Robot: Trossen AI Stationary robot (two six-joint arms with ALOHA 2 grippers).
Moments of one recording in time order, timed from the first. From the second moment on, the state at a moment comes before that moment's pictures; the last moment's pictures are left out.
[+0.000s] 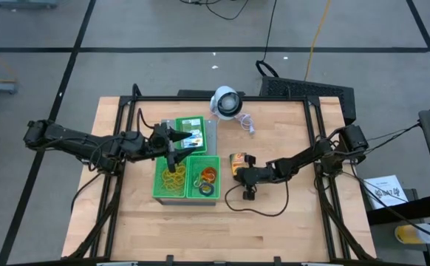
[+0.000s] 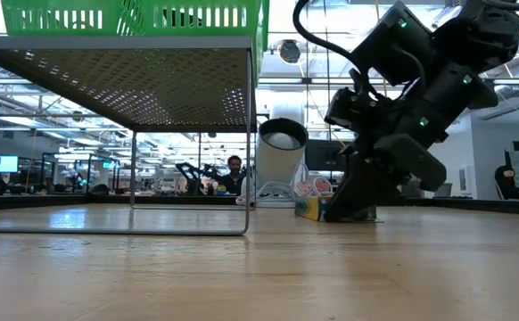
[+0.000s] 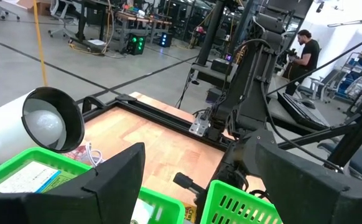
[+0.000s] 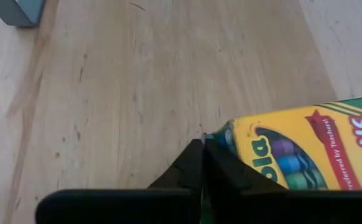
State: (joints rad) left arm -0.13 1.00 0.67 0.29 -0.37 -0.32; right arm 0.19 1.76 0.55 0.18 0.26 0.13
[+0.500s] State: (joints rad) left arm -0.13 1.00 0.67 0.29 -0.37 -0.32; right arm 0.25 1.51 0.54 0.26 0.34 0.03
